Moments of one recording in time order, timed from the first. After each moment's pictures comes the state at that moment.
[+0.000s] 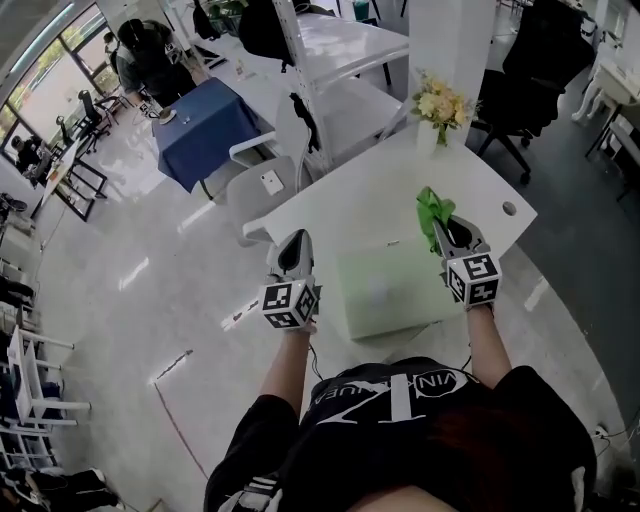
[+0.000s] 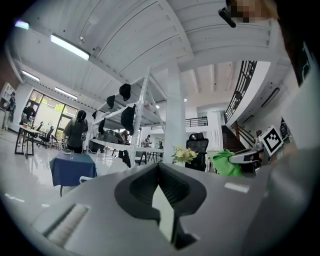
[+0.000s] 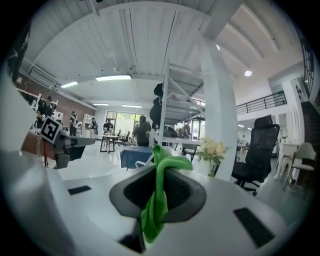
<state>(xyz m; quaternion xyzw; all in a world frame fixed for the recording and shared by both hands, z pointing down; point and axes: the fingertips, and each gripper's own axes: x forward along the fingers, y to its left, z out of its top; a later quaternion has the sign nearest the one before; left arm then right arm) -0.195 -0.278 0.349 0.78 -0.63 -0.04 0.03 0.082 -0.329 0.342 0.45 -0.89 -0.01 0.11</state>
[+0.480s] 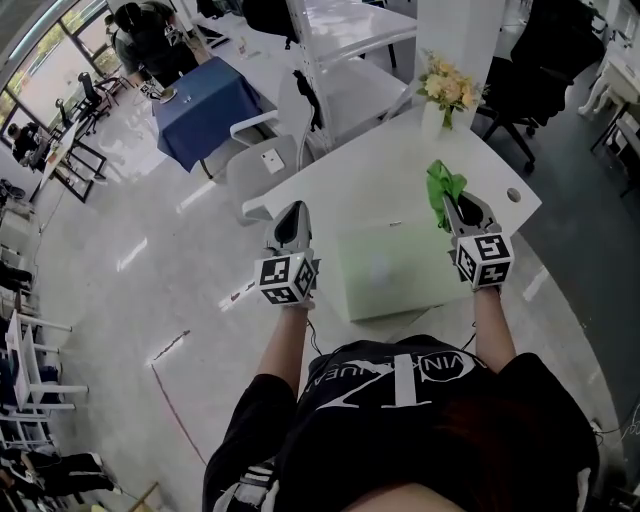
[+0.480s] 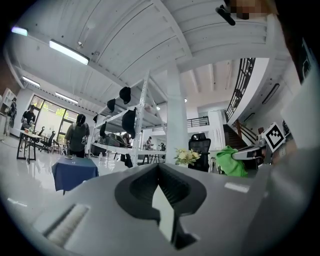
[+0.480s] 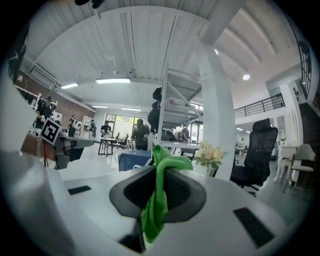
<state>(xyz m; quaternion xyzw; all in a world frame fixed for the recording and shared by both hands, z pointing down) -0.201 -0.285 0.336 0.77 -0.64 -0.04 0.01 0.090 -0.335 0.324 0.45 -0.89 -0.03 0.09</state>
